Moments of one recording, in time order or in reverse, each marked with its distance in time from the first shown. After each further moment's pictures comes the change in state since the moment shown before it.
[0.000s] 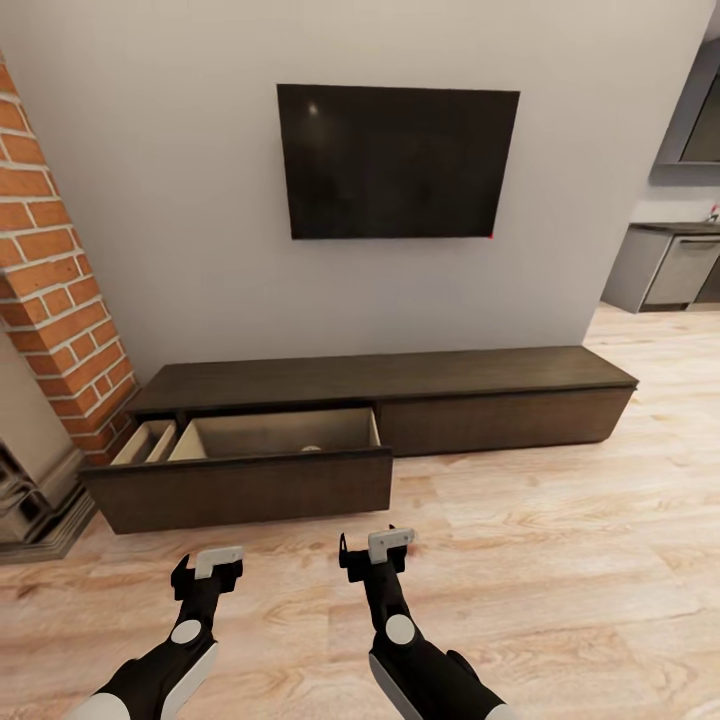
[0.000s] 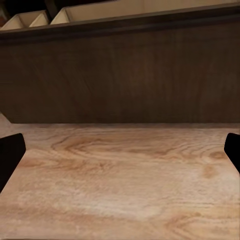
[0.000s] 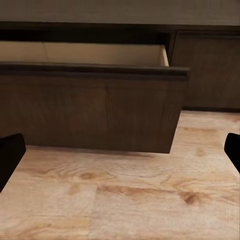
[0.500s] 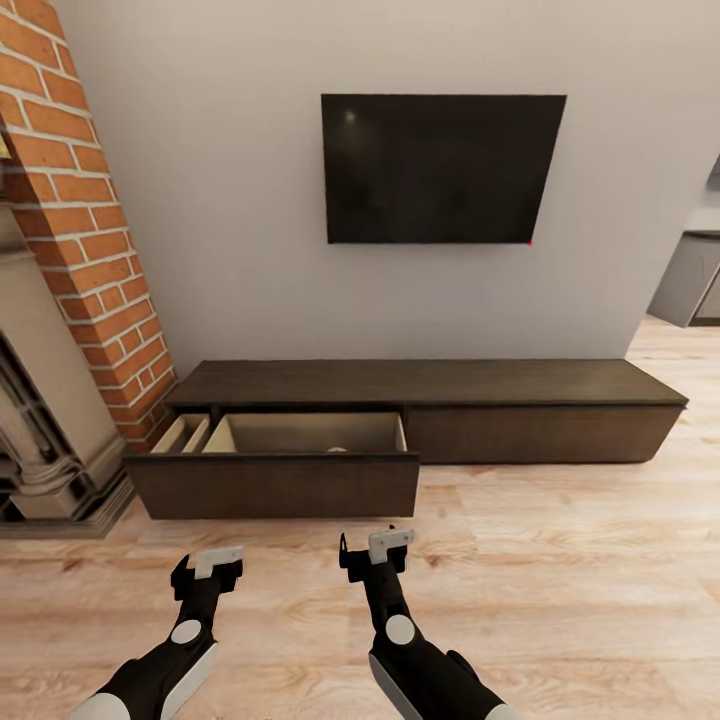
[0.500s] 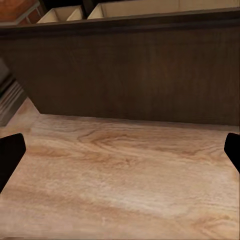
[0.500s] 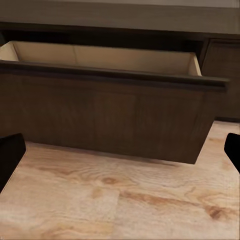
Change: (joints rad) left arm 0.000 0.000 0.000 0.000 0.000 0.000 0.000; right arm 0.000 0.000 0.000 0.001 0.001 0.000 -0.002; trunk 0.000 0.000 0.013
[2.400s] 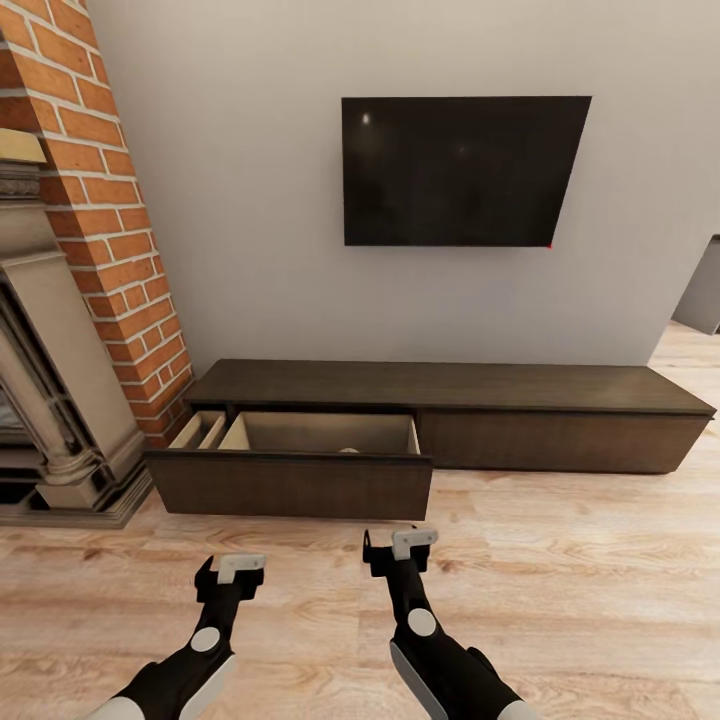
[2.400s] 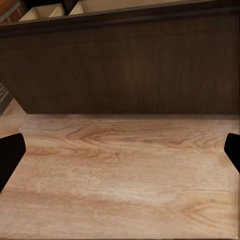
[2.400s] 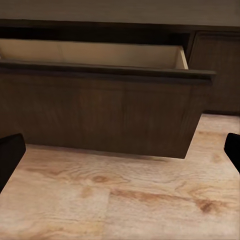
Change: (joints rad) left arm 0.000 -0.039 -0.096 0.012 -0.004 -0.001 -0.012; right arm 0.001 -0.036 -0.099 0.014 -0.004 -0.006 0.017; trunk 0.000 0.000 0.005
